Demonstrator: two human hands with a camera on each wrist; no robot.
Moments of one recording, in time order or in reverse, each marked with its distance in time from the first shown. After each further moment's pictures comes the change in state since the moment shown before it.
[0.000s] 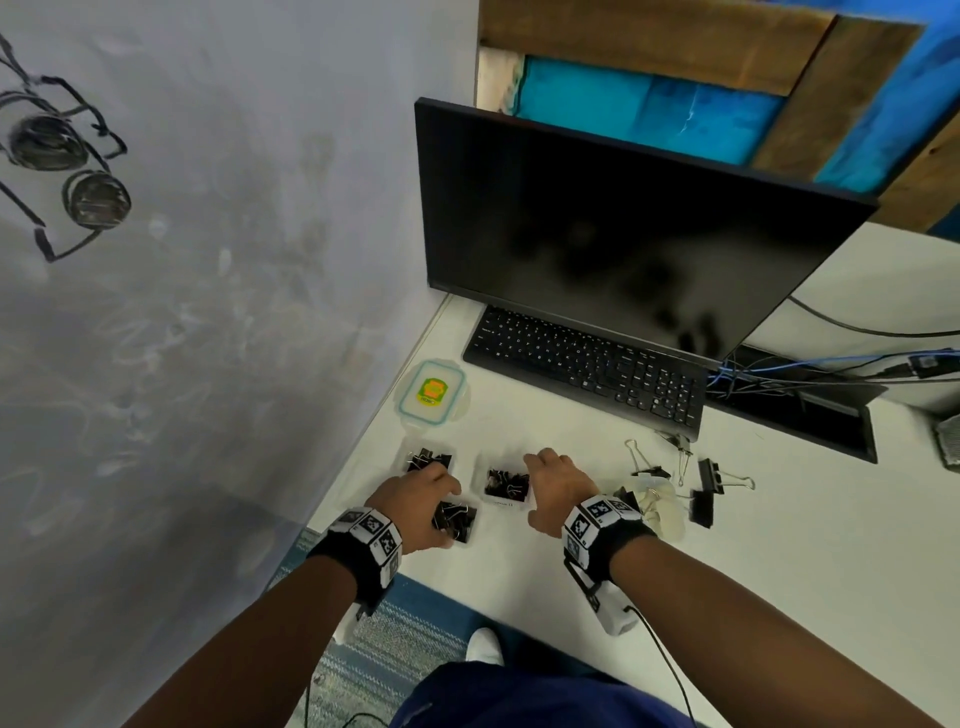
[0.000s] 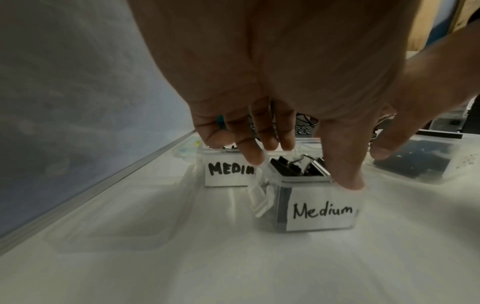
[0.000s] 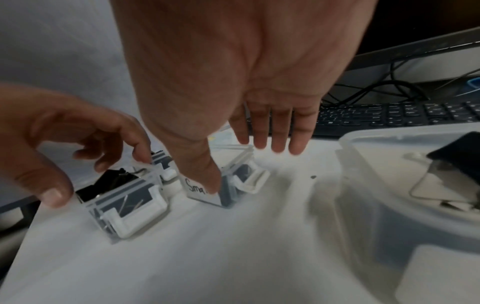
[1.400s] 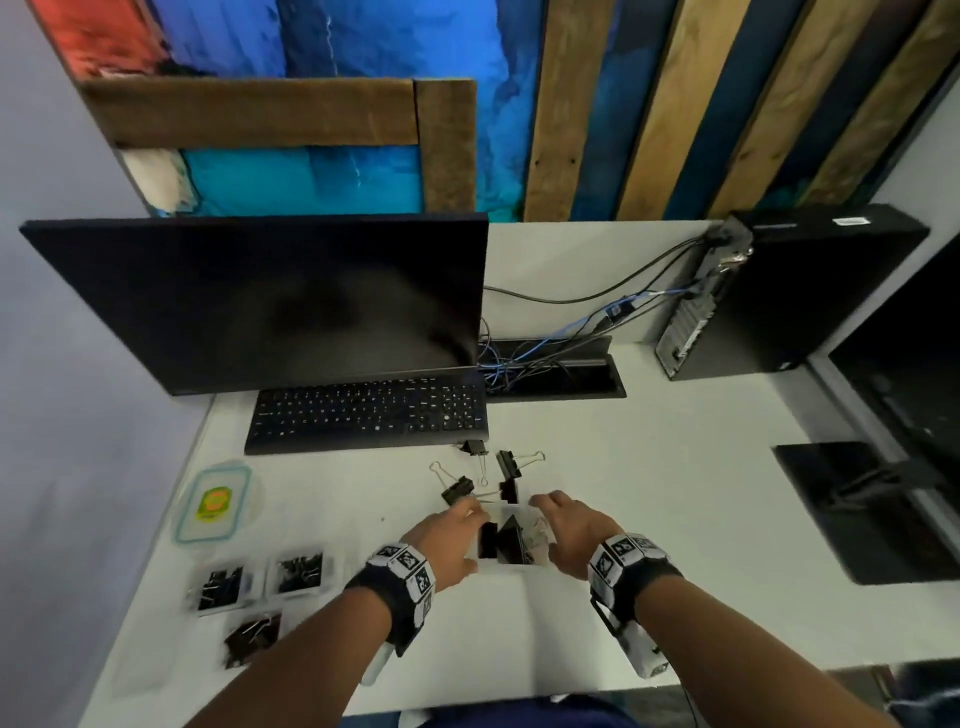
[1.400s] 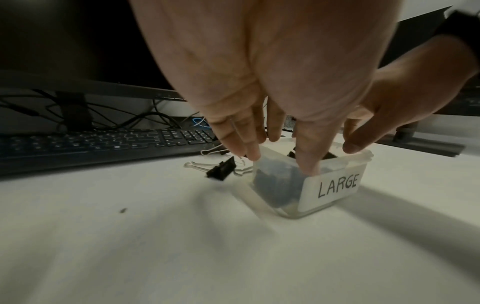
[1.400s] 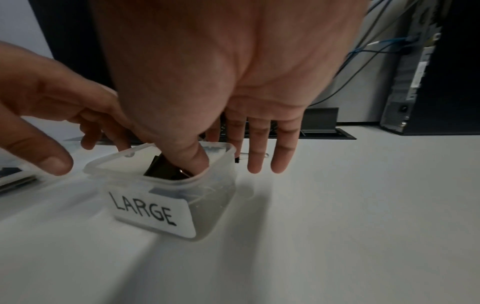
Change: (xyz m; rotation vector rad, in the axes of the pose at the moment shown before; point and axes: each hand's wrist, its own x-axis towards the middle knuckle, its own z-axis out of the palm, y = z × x) left_hand 0.112 0.252 0.027 0.121 -0.156 0.467; right_hand -0.163 0.216 0.032 0.298 0.073 0.335
